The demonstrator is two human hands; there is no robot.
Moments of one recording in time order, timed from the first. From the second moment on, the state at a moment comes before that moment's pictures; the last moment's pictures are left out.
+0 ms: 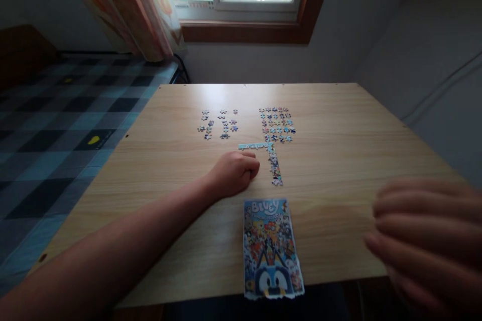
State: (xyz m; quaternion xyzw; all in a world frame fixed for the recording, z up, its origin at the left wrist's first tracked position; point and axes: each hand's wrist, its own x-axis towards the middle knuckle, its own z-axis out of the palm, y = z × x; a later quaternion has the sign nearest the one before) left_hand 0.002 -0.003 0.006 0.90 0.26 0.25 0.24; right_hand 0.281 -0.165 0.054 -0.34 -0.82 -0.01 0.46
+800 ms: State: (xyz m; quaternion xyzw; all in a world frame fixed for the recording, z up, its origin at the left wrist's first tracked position) left_hand -0.006 -0.009 0.007 0.90 0.24 0.36 0.11; right_hand 0.274 -0.035 -0.017 -0.51 -0.69 0.21 0.47
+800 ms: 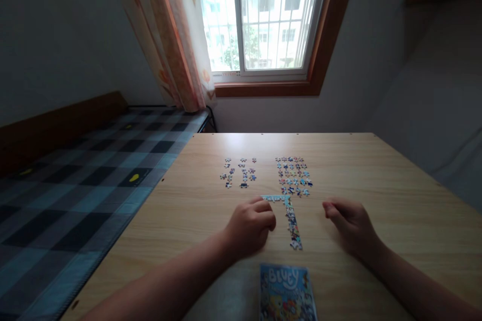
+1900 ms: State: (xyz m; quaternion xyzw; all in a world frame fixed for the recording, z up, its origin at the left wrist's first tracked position) left_hand -0.096 0.136 0.081 0.77 0.62 -0.07 0.13; right_hand 0.286 -0.016 -0.046 -0.61 -0.45 0.40 0.51
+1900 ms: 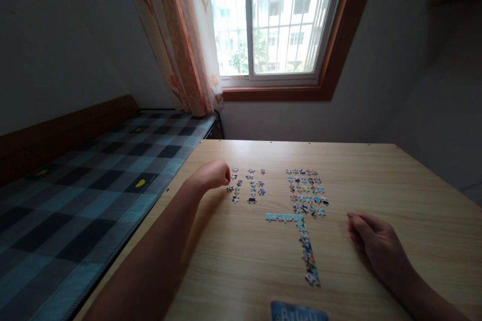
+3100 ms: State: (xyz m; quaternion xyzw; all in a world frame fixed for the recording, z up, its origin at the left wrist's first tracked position) left_hand -0.096 0.133 0.082 0.70 0.65 -0.24 0.15; right_hand 0.290 -0.018 -0.048 -0.62 -0.46 0.40 0.49
